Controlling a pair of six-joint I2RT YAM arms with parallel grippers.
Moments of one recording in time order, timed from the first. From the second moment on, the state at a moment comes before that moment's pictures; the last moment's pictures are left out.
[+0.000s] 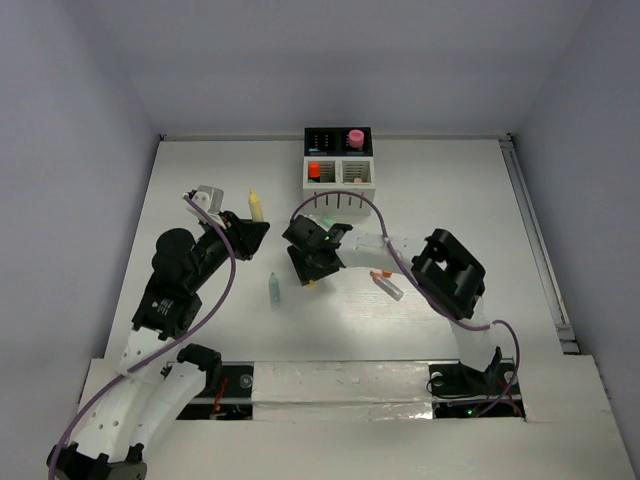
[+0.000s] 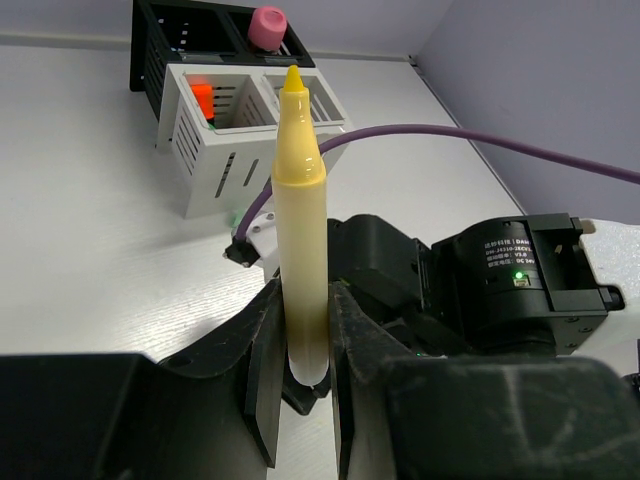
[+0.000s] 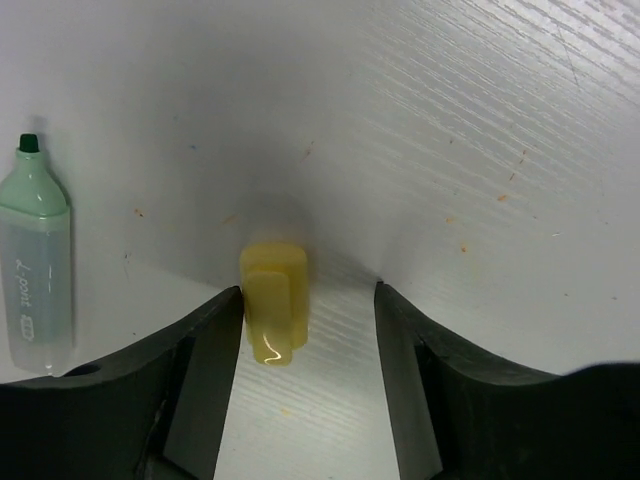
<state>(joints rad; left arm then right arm) -0.33 0.62 0.70 -0.15 0.26 -0.41 0.96 2.05 1.50 -0.56 0.14 0.50</state>
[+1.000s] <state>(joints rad) -0.33 0.63 0.70 -0.15 0.26 -0.41 0.99 2.02 1.53 -0.62 0.34 0.51</state>
